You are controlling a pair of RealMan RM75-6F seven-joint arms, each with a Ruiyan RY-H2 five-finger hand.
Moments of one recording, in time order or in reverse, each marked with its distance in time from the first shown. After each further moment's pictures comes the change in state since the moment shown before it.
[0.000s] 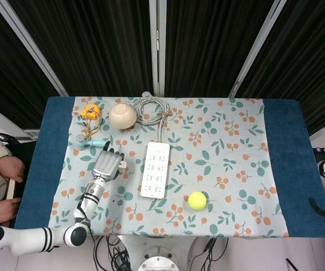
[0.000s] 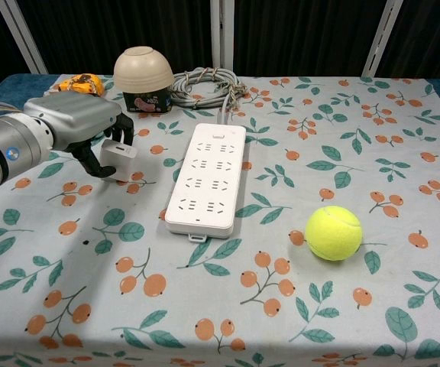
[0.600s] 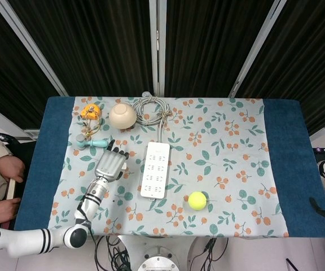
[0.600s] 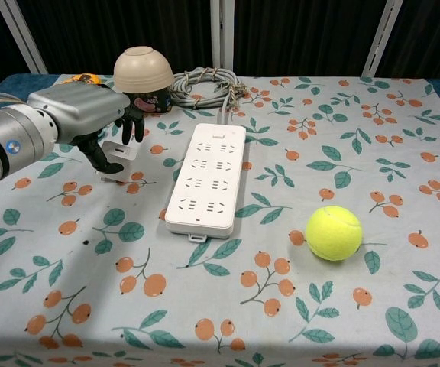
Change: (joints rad) left arm 0.017 0.010 -0.038 -0.054 0.036 -0.016 0.037; right arm 0.002 -0.003 0.001 0.010 -0.002 0.001 0.004
